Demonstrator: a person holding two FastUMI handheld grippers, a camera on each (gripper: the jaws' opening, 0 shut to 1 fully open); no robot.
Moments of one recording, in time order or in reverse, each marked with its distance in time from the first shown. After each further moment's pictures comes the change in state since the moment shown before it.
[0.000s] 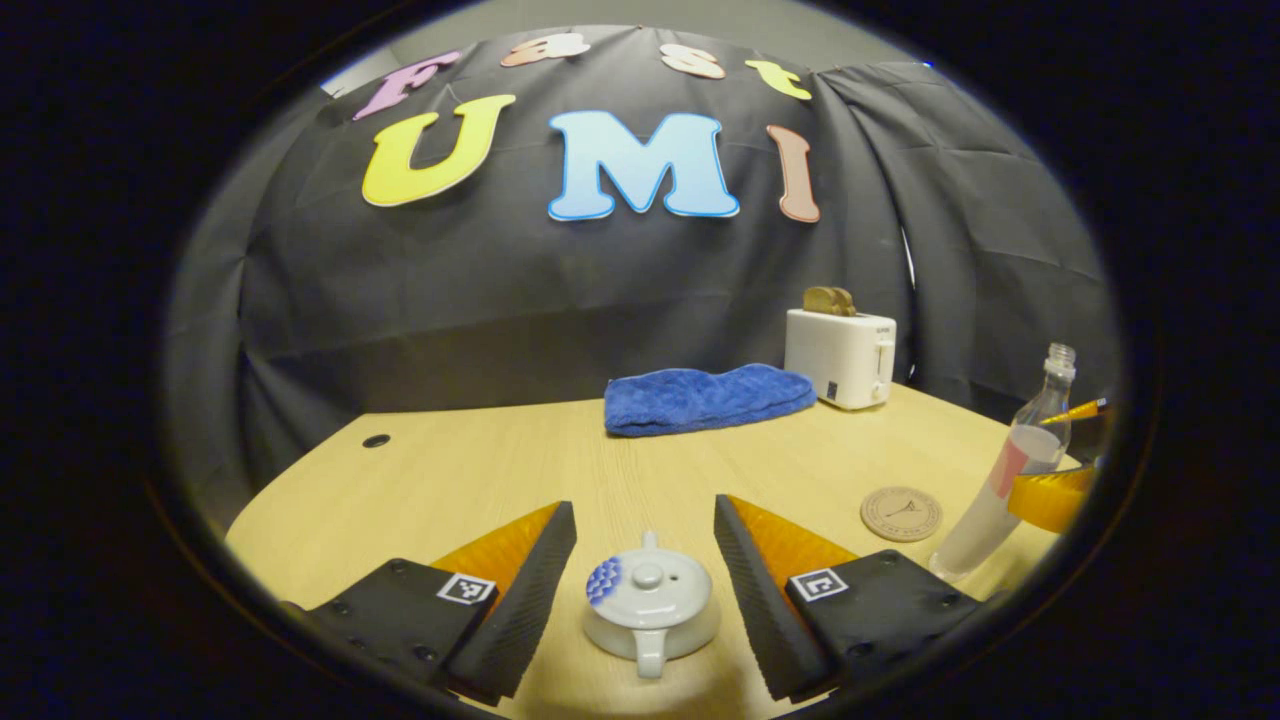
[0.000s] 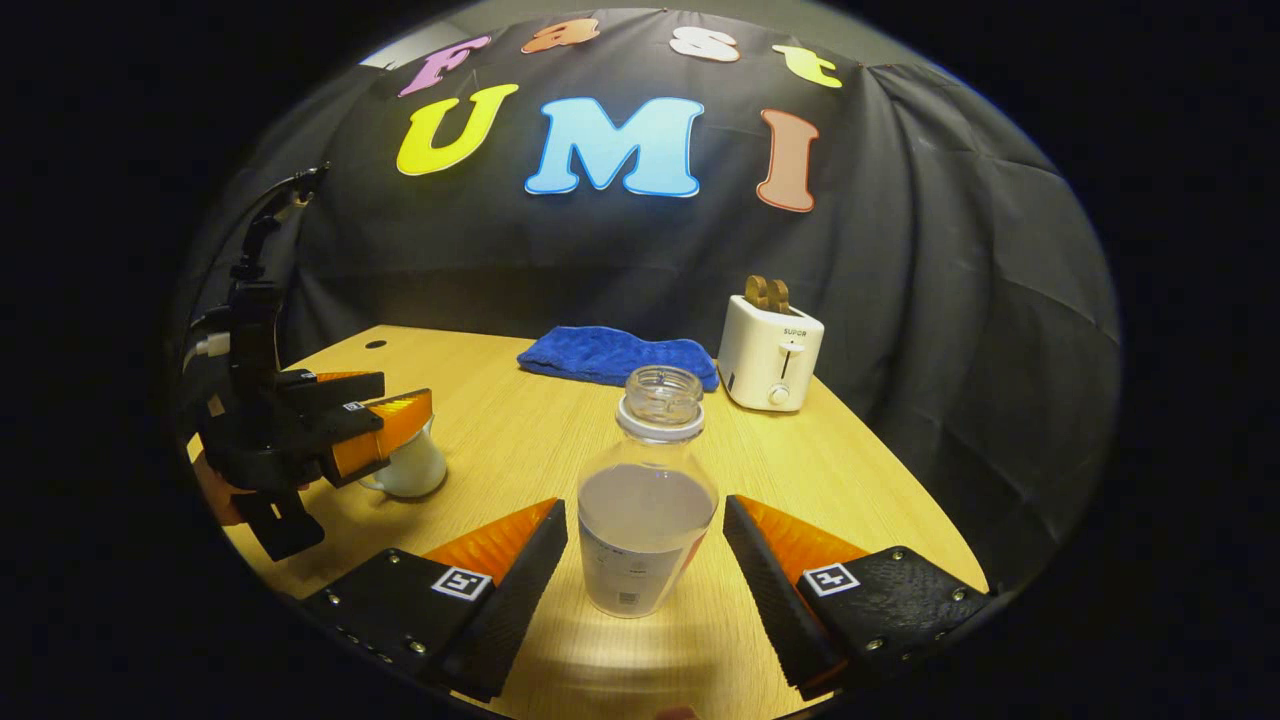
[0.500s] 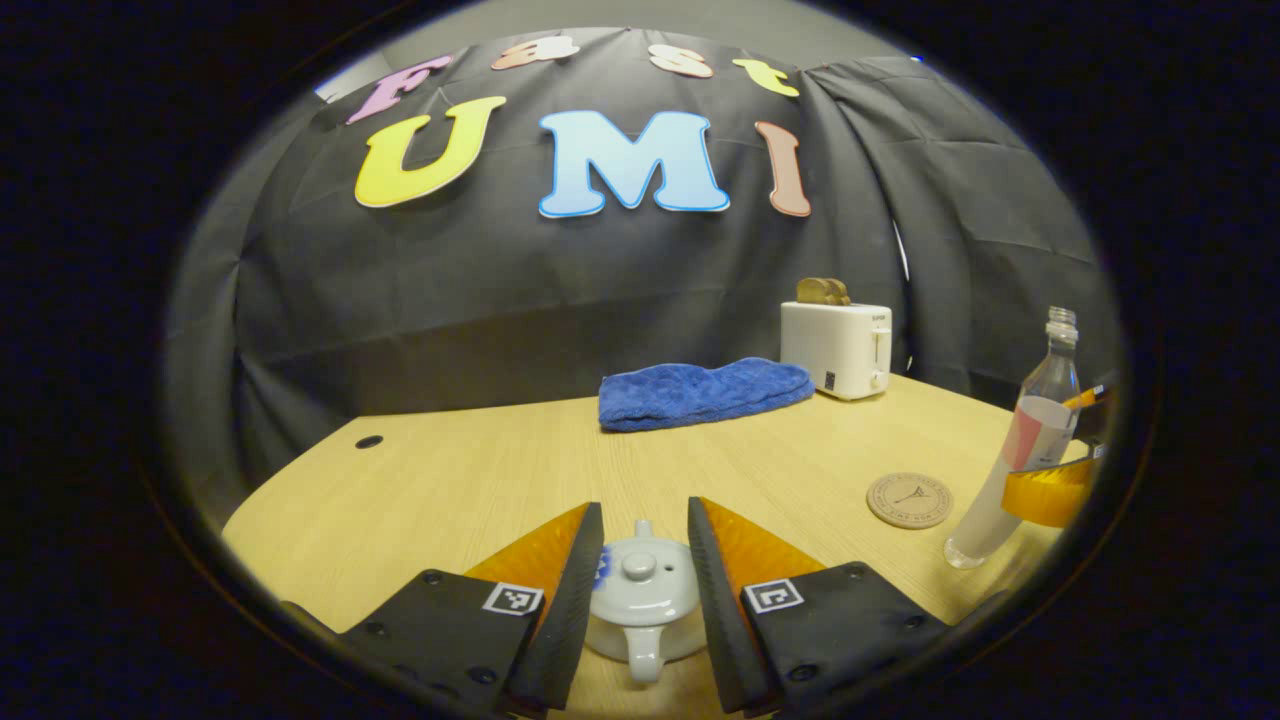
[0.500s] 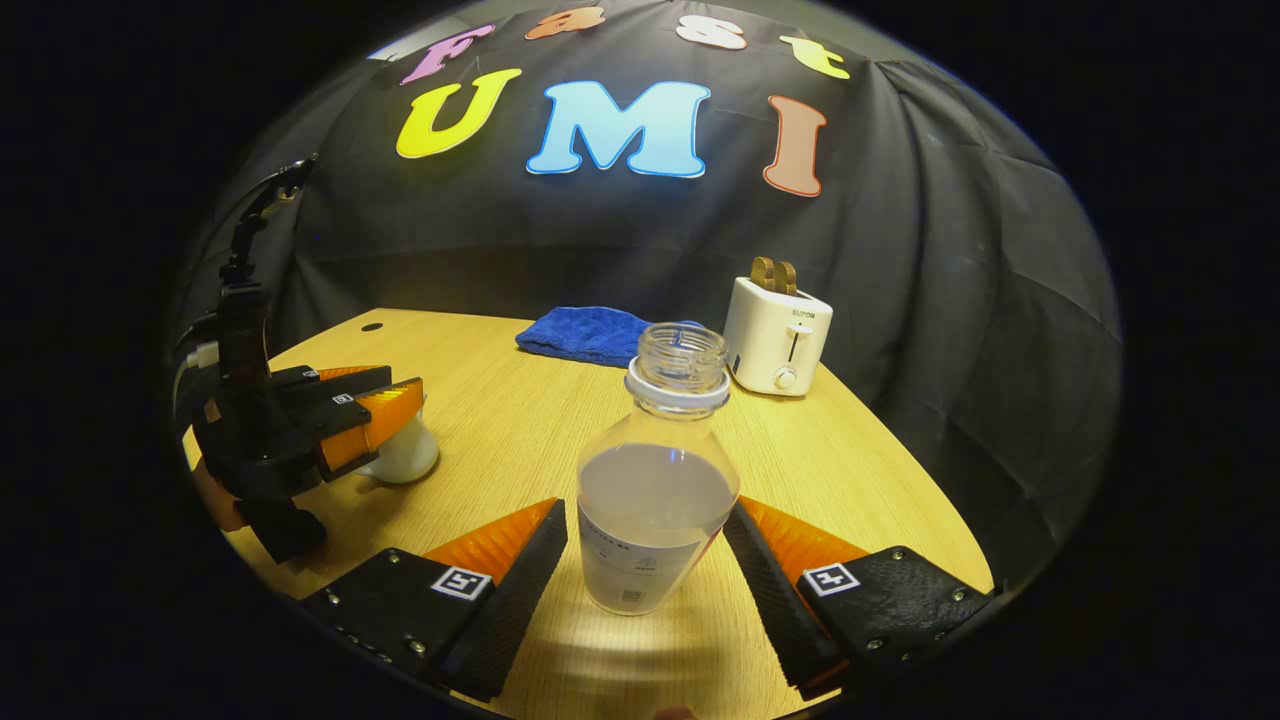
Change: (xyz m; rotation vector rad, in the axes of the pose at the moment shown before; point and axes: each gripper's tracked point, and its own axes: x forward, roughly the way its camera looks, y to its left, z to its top) left arm 0.007 -0.007 -0.011 0.039 -0.032 -0.002; right arm 0.012 0.004 -0.011 0.000 0.042 0.007
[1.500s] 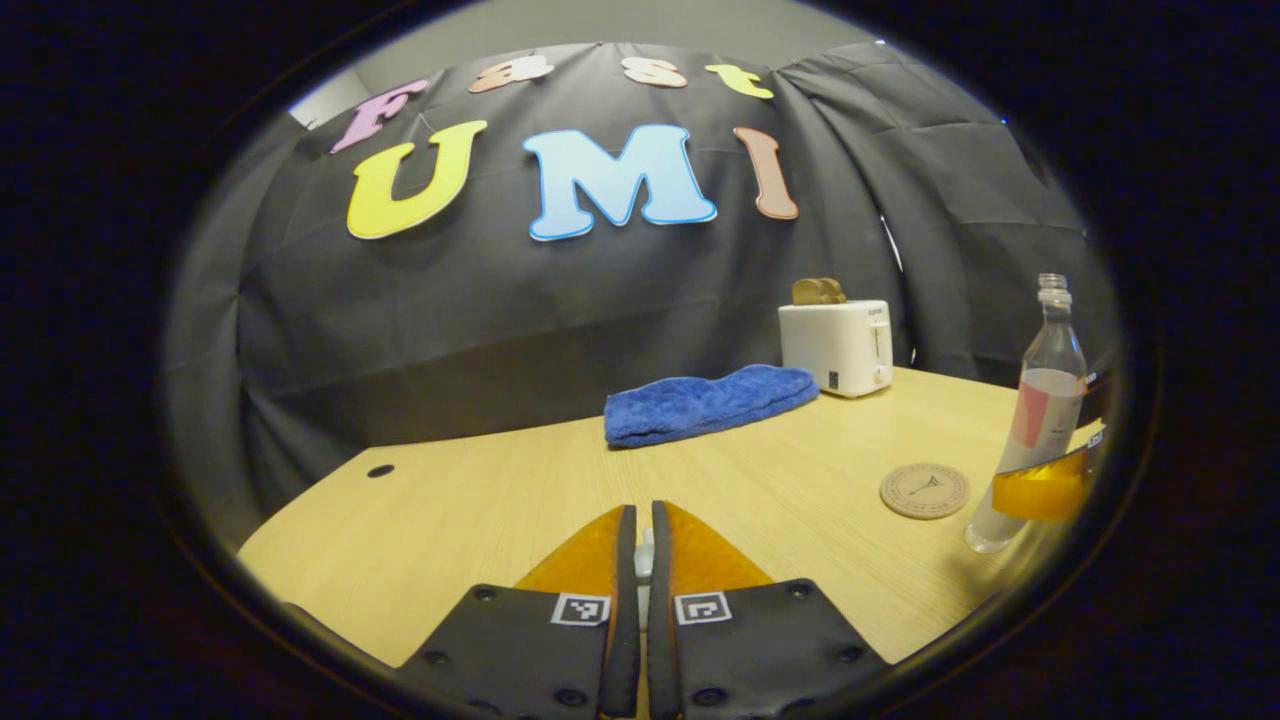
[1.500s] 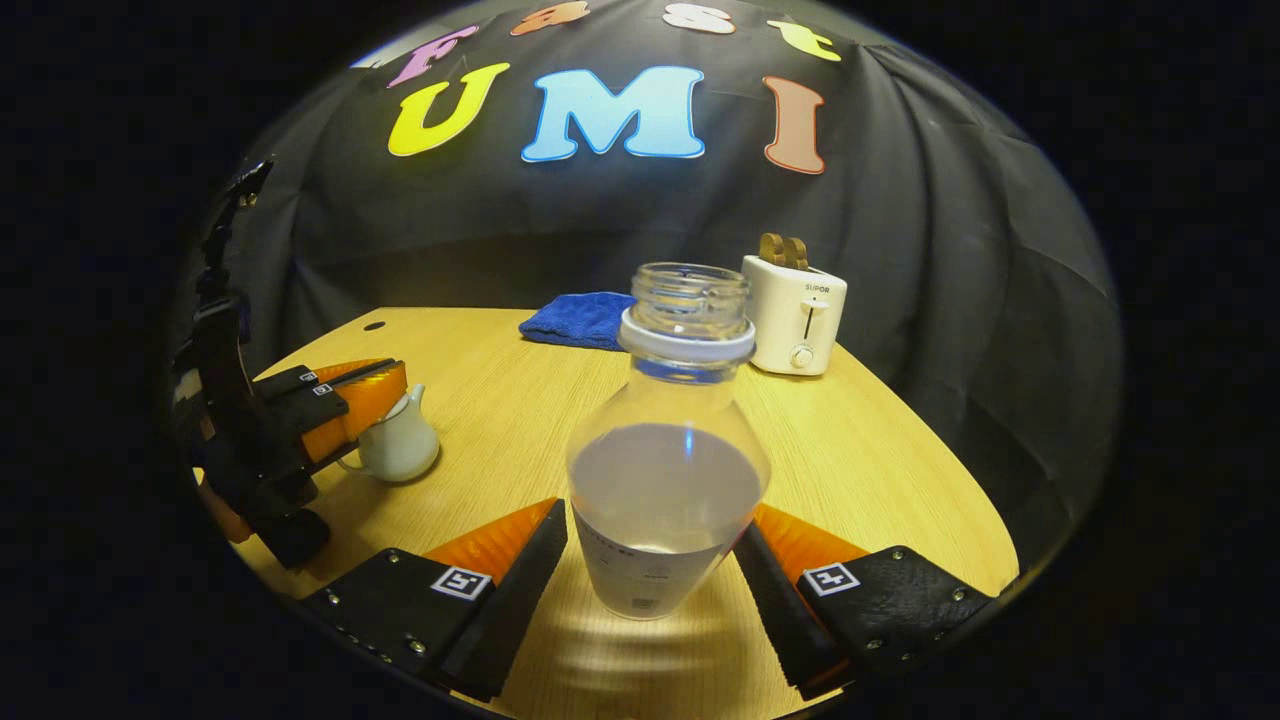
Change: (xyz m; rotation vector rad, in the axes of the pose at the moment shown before) left arm 0.004 0.001 0.005 0.064 -0.061 0.019; right arm 0.016 0.004 -0.012 0.030 0.026 0.038
